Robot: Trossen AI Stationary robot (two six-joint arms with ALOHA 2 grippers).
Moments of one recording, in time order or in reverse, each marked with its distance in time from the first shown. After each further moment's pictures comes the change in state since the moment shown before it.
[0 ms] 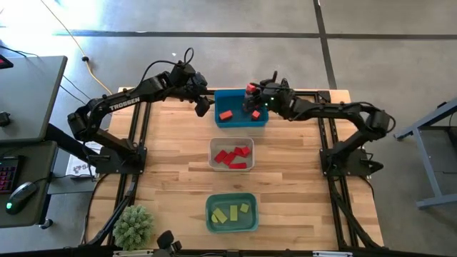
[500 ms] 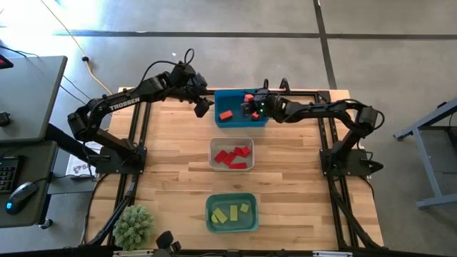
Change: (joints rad) left arm 0.000 0.000 0.000 -0.024 -0.001 0.018; right arm 0.000 0.138 0.000 -0.065 -0.043 0.120
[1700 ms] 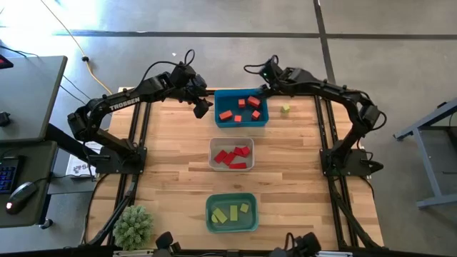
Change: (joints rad) left arm 0.000 0.000 0.000 -0.030 -0.002 0.000; right arm -0.180 -0.003 0.489 -0.947 0.083 -0.295
